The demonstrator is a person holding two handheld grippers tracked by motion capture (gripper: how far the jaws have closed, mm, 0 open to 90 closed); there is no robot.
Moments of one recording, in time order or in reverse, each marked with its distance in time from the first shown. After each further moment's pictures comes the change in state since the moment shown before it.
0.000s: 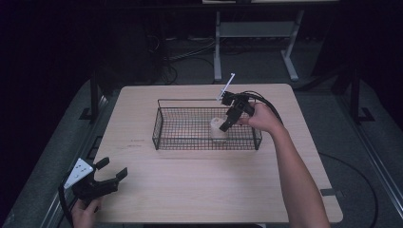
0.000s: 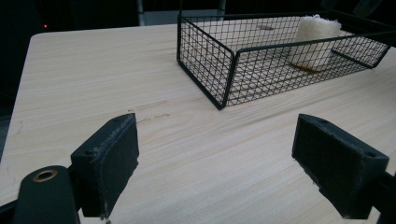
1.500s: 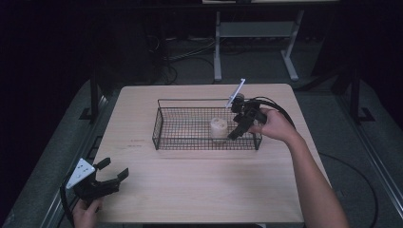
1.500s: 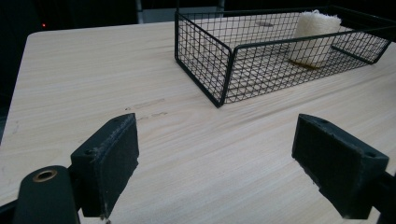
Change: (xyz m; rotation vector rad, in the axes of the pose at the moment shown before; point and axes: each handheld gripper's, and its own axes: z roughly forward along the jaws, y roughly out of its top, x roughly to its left) left arm -0.002 -0.001 0.002 0.008 0.001 0.008; right arm 0.033 -0.029 -0.026 -0.009 0.003 -0.048
